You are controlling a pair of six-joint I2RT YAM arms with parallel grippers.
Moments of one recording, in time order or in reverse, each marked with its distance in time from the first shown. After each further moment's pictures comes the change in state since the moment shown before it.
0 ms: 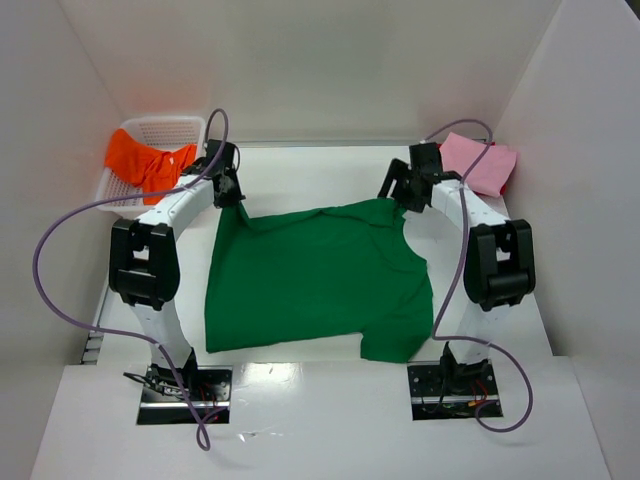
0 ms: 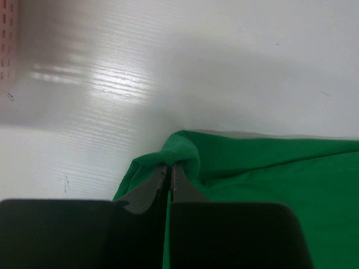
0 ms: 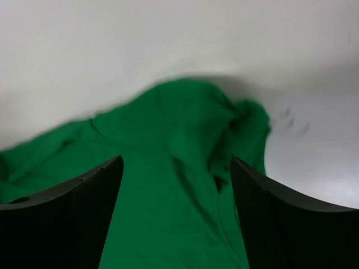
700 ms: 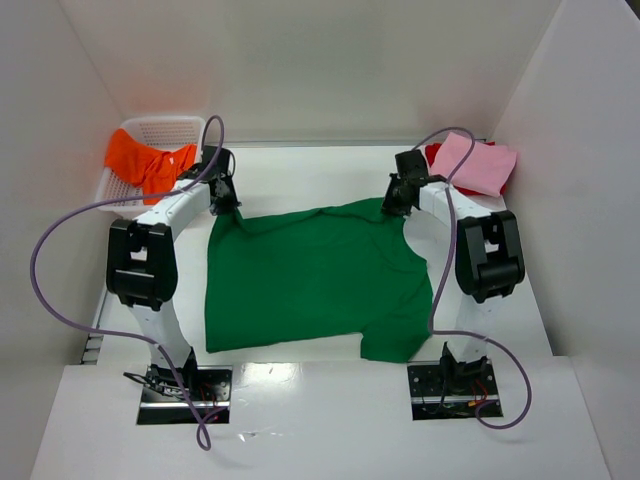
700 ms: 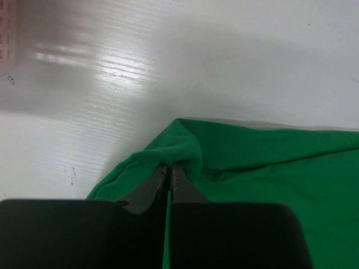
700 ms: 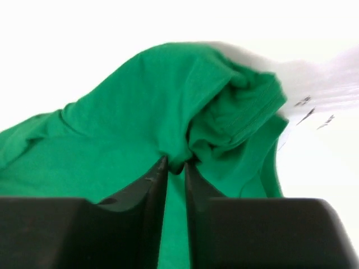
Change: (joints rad) left arm 0.024 -0.009 -0.061 0.005 0.025 0.008; right arm 0.053 0.068 -0.025 0.000 0.040 0.016
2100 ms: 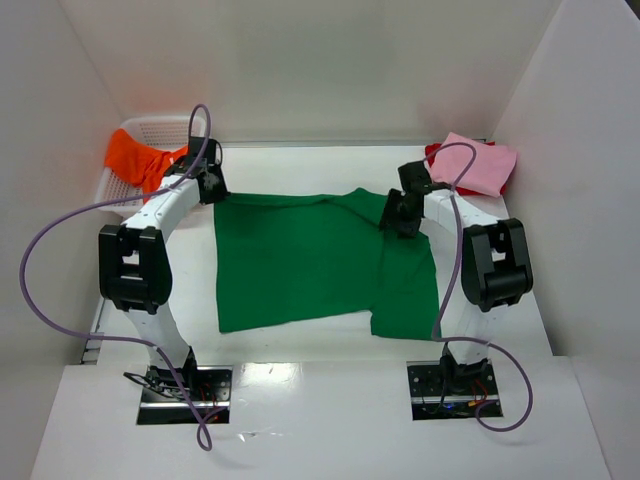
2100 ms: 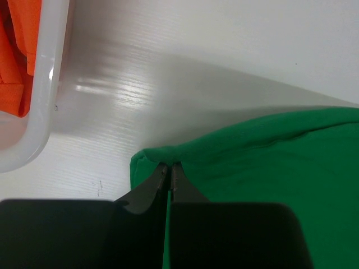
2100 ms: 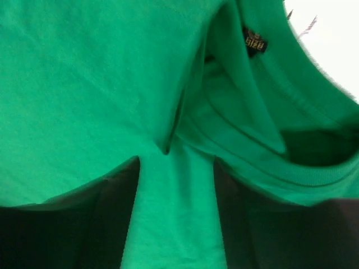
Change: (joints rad) left arm 0.055 -0.038 0.042 0.010 0.002 0.049; right arm -0.008 -0.079 -0.099 -0.148 -0.022 0.008
